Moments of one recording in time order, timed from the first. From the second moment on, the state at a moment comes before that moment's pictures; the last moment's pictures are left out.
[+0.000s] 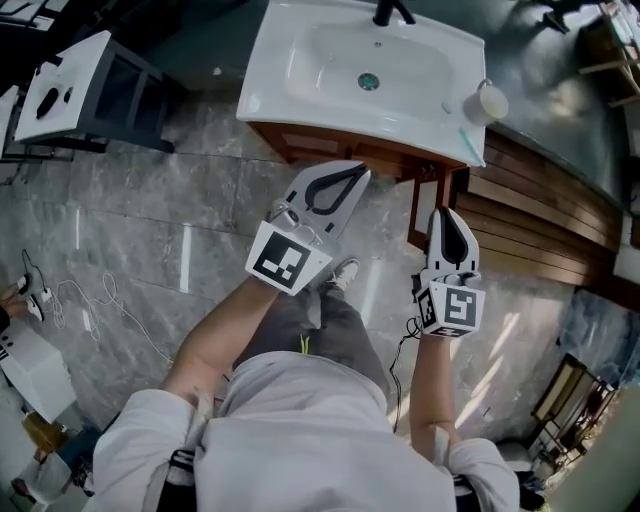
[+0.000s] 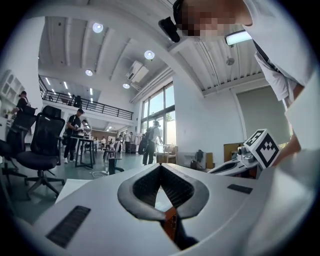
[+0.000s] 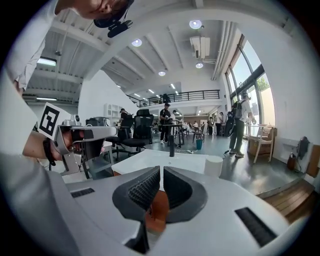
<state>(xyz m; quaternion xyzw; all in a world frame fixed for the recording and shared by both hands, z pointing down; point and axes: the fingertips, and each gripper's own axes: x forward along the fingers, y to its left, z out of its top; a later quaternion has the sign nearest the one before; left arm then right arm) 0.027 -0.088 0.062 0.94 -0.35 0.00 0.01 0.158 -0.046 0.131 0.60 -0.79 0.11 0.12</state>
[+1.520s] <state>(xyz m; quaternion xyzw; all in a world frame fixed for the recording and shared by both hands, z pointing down) -0.129 -0.030 -0.100 0.86 -0.51 -0.03 -0.05 0.112 -0.030 -0.054 0.55 -0.83 0.00 0.02</state>
